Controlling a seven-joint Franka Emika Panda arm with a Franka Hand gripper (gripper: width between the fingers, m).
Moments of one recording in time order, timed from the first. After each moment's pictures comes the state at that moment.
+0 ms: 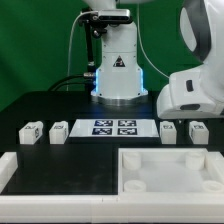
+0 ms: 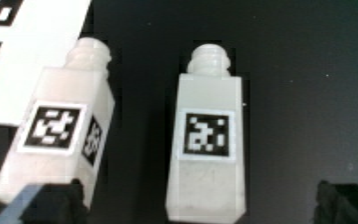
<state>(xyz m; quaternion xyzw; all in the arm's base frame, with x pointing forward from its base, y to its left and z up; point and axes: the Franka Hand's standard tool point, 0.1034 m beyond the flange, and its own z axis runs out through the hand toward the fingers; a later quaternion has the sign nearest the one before) 0.397 0.166 0.041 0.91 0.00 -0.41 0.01</state>
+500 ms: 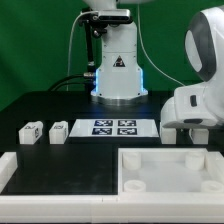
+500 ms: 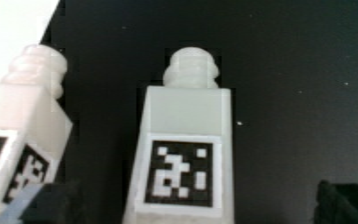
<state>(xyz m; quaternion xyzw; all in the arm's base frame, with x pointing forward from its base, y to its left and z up) 0.378 0.172 0.012 0.91 0.01 -0.42 0.01</state>
